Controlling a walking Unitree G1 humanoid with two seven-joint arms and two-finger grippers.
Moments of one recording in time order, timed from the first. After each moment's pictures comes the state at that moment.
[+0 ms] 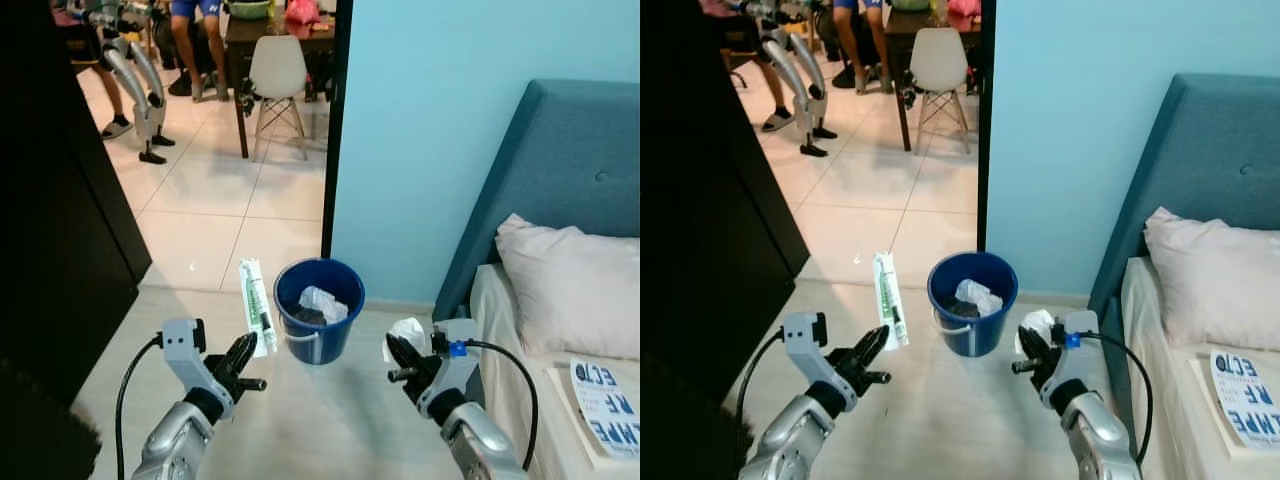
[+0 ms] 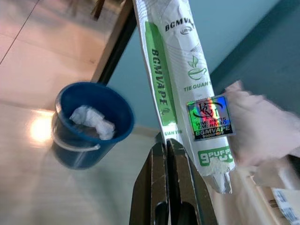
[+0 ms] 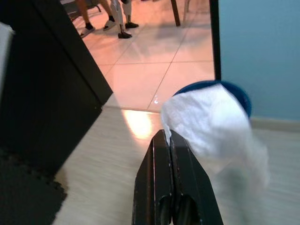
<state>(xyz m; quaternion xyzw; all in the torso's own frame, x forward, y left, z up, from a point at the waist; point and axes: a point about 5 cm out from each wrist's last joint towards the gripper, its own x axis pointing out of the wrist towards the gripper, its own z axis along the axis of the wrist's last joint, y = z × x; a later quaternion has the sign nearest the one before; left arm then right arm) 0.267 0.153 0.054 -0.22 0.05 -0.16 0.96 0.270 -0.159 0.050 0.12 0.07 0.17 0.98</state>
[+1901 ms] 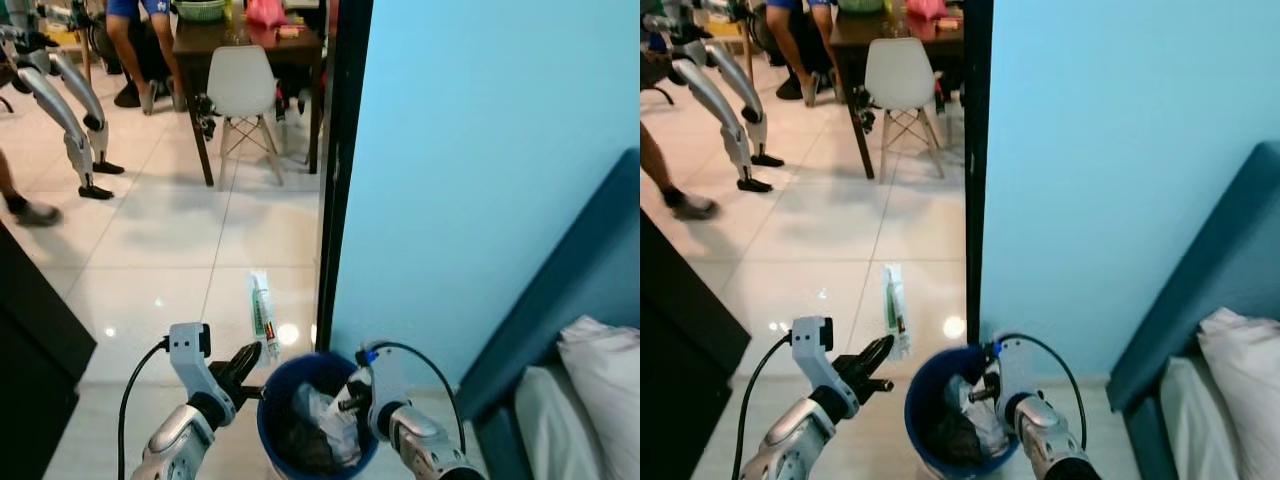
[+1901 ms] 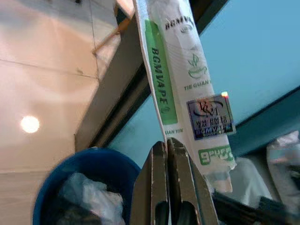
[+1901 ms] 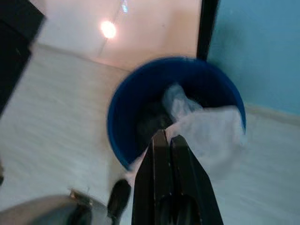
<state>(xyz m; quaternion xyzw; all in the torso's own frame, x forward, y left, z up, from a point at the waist) 0.264 0.133 0.048 -0.23 0.08 -0.20 0.95 0.273 -0.126 -0.023 -0.02 0.33 0.17 0.93</state>
